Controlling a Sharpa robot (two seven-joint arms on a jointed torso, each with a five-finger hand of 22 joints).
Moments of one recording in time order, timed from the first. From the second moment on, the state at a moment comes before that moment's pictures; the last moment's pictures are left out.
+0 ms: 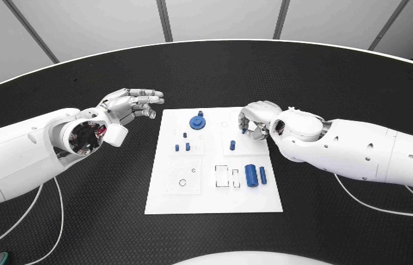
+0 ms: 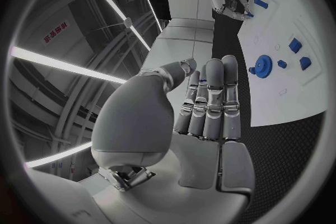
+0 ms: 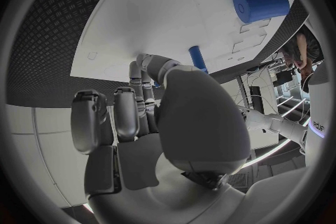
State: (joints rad) left arm 1.24 -0.87 -0.03 1.33 -0.01 0.06 0.13; left_hand 1.35 -0.19 0.61 -0.02 0.15 0.94 0.18 0.21 0.38 1.15 0.11 0.17 0.15 1.15 0.03 1.03 0.42 0.18 1.02 0.12 0.92 0.67; right arm 1.21 -0.77 -0.11 1.44 -1.75 -0.26 -0.28; right_hand 1.45 -0.20 0.60 0.07 0.22 1.05 0.12 0.33 0.37 1.27 0.04 0.15 0.26 1.47 -0.03 1.33 1.27 0.03 1.47 0.08 1.48 1.31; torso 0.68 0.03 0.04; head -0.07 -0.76
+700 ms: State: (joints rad) left arm 1.24 -0.87 -0.03 1.33 -0.01 0.06 0.12; left_hand 1.35 -0.19 0.61 -0.02 0.15 0.94 0.18 0.21 0.38 1.15 0.11 0.17 0.15 1.15 0.03 1.03 0.42 0.18 1.02 0.12 0.92 0.67; right arm 1.21 -0.80 -0.10 1.46 -1.75 -0.25 -0.28; right_hand 1.42 -0.20 0.59 0.07 0.21 1.06 0.12 0.34 0.38 1.27 0.04 0.14 0.27 1.47 -0.03 1.33 1.26 0.03 1.47 0.08 1.49 1.31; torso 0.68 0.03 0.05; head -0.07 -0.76
